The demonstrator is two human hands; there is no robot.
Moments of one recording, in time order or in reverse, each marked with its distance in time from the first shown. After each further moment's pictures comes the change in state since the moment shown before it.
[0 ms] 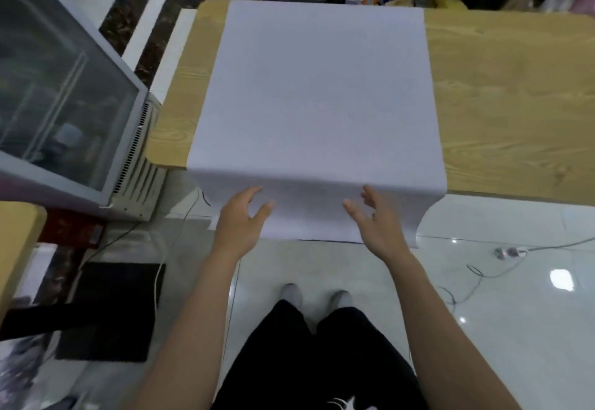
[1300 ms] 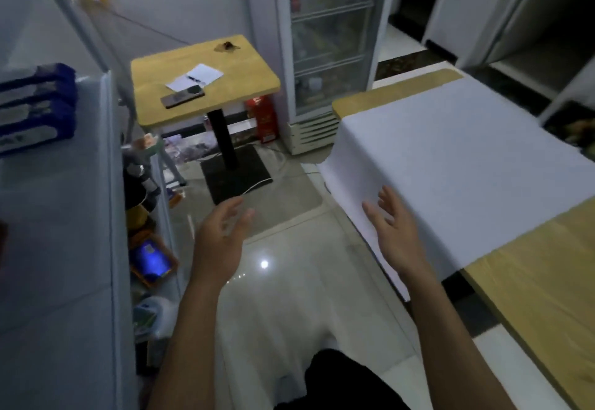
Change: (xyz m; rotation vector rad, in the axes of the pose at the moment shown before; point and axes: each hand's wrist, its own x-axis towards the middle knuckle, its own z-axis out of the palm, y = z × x) left_hand -0.396 0.189 0.154 -0.339 1.192 -0.420; right_hand -0.112 -0.003 -0.188 -0.037 -0.817 -0.605
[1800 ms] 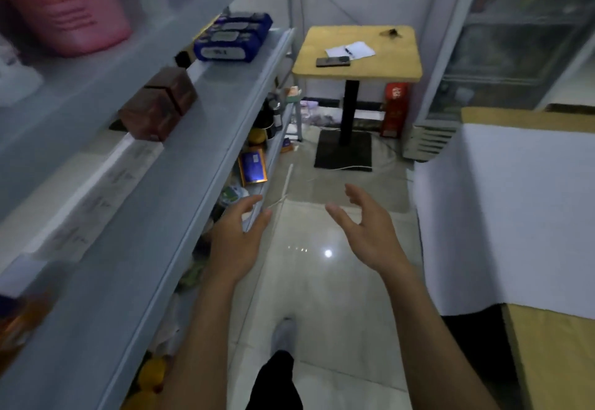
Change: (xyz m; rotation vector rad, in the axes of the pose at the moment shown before) left_hand -0.246 0.024 0.020 0.067 0.526 -0.236; right_hand -0.101 0.010 -0.016 -0.172 -0.724 -0.385
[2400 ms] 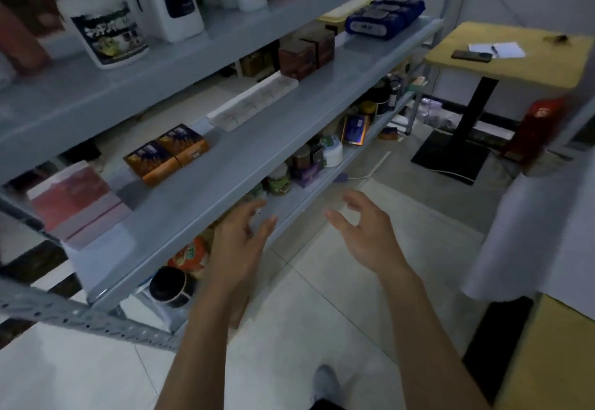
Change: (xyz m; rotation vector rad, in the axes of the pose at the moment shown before) left_hand -0.329 0.022 -0.057 0.273 0.351 -0.137; right_hand -0.219 -0.012 -0.009 0.034 -0.478 -0.204
